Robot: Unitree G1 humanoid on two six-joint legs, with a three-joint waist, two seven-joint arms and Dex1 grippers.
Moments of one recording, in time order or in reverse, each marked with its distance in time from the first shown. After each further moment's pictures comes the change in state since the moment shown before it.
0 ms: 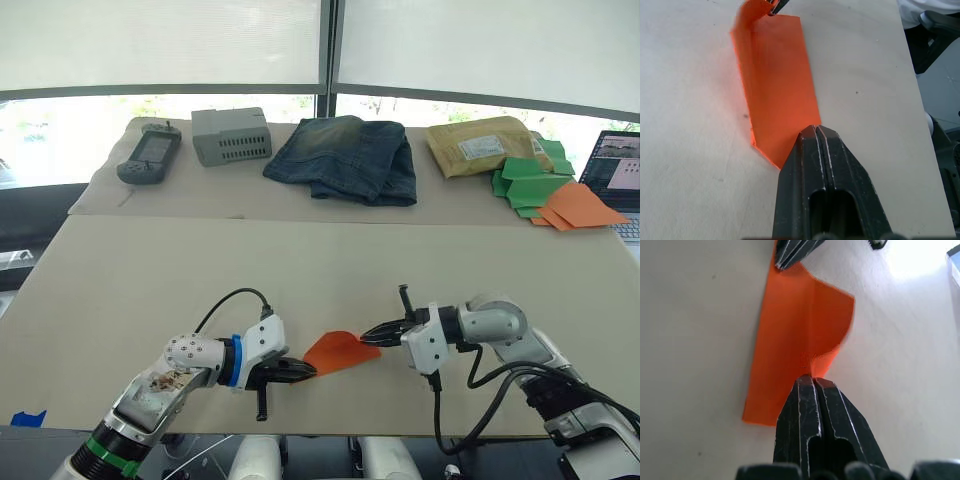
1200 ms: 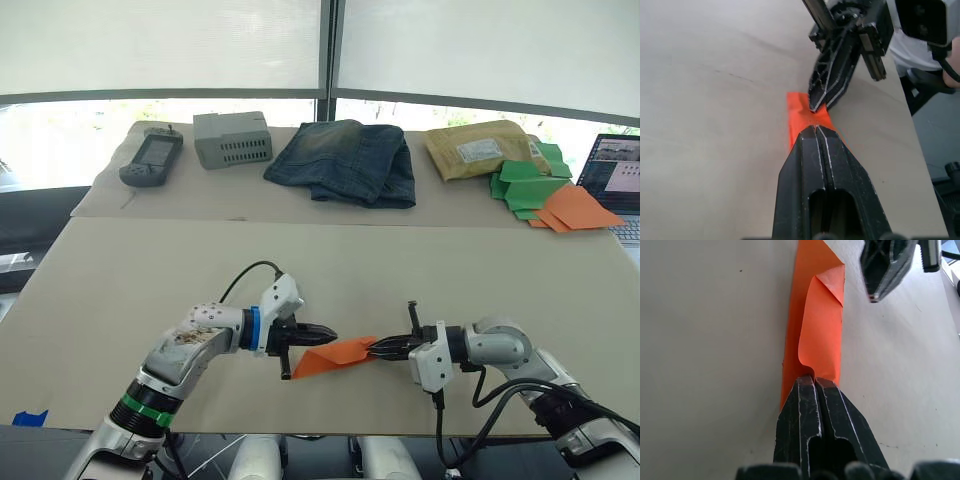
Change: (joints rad) left arm -0.214 -0.135 -0.021 0.144 -0.110 0.140 0.007; right arm 0.070 -0.034 0.037 0.039 -0.010 -0.033 -0.120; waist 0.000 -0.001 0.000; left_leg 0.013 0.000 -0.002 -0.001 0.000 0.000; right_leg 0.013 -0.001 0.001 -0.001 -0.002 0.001
